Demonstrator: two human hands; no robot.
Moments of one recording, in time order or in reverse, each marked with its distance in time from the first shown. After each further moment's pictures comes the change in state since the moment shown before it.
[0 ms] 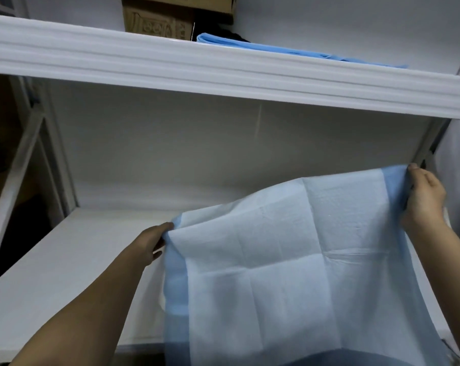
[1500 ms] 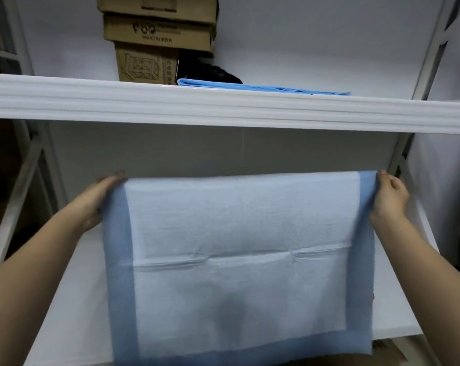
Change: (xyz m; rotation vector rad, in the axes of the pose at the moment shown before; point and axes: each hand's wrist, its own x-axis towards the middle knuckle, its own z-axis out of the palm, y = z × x) left_hand -0.071 0.130 -0.056 0.020 0.005 0.515; right_hand -0.011 -0.016 0.003 0.068 0.123 0.000
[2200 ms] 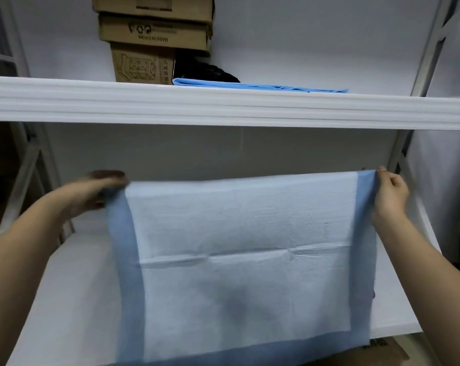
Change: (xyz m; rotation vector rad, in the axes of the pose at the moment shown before) left_hand 0.011 0.022 -0.012 0.362 -0.107 -0.026; right_hand -0.001 -0.002 -0.005 -0.083 -0.032 0.008
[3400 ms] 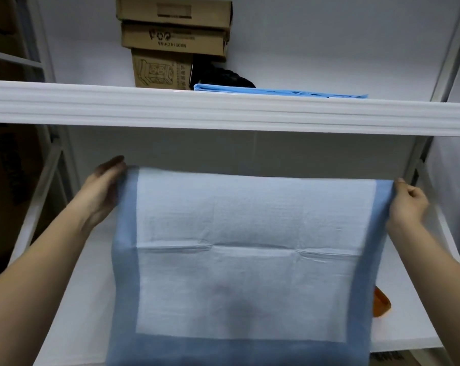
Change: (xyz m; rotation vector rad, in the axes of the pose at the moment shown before) left_hand -0.021 -0.002 0.006 -0.493 0.104 0.246; right_hand 0.001 0.007 0.004 -0.046 0.114 0.055
